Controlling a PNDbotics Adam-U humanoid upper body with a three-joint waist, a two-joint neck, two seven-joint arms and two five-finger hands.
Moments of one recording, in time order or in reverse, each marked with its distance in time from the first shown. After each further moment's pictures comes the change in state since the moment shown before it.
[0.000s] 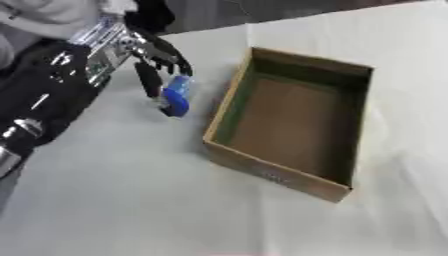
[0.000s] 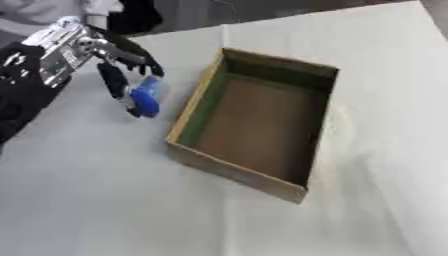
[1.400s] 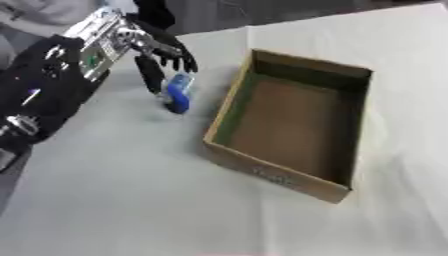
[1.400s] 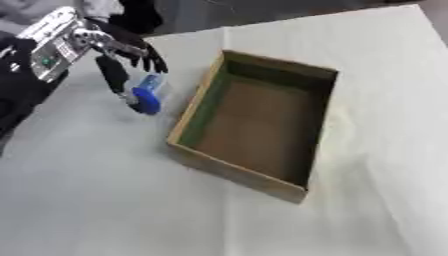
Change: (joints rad) left arm -0.011 0.015 0.005 -0.060 0.086 0.007 -0.002; right arm 0.009 -0.001 0.000 0.000 0.006 -0.009 -0.008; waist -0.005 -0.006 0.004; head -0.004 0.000
